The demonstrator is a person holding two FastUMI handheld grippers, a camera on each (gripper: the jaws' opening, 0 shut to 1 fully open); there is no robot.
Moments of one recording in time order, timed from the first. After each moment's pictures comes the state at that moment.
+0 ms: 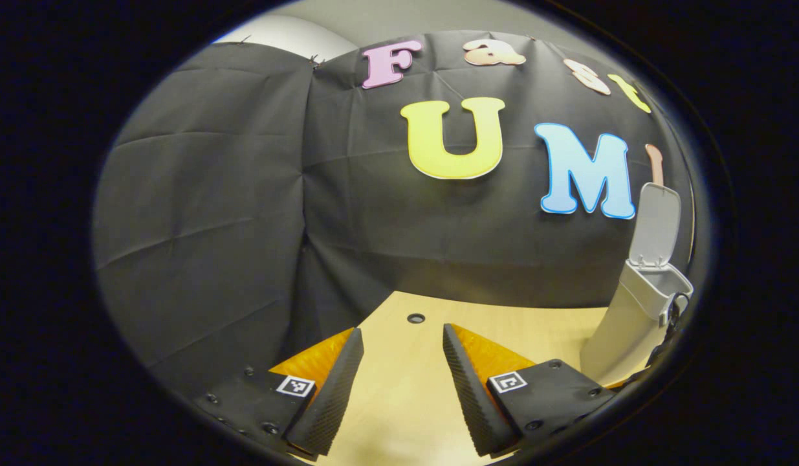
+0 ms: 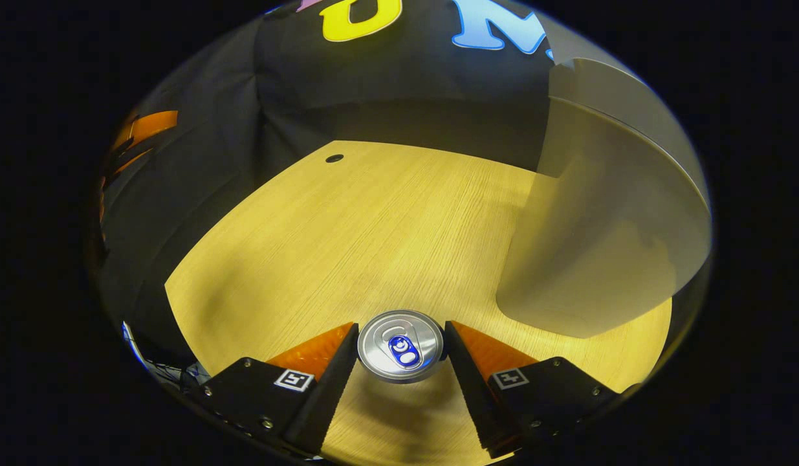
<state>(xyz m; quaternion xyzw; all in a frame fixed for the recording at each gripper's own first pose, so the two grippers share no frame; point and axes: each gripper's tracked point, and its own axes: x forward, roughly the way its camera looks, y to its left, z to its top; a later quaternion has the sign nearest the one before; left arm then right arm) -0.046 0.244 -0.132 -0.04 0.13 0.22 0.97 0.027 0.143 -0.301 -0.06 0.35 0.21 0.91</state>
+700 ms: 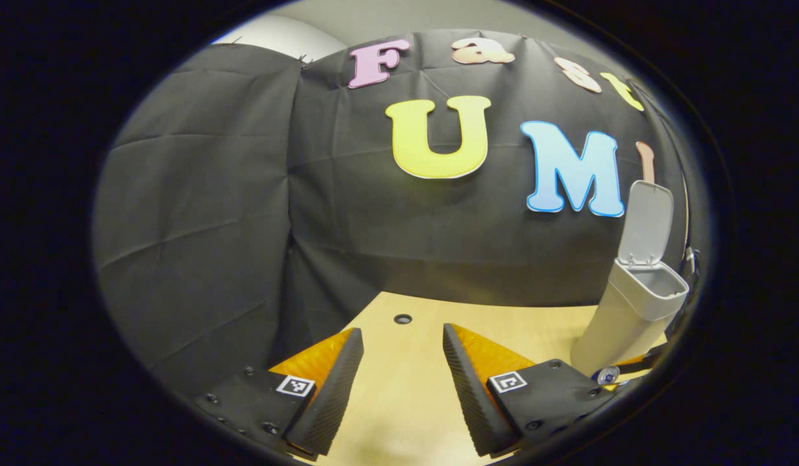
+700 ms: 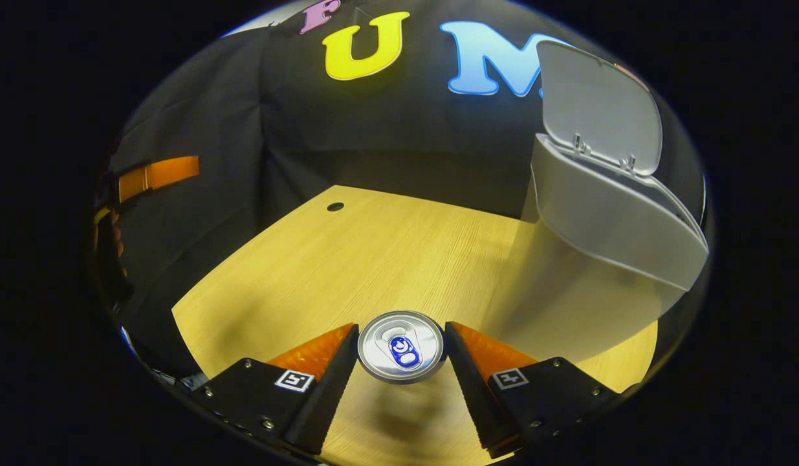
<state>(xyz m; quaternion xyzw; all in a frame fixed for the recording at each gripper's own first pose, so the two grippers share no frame) -0.031 0.225 -0.133 -0.04 0.13 0.19 0.97 0.041 0.143 -0.219 -0.06 0.26 0.20 0.94</state>
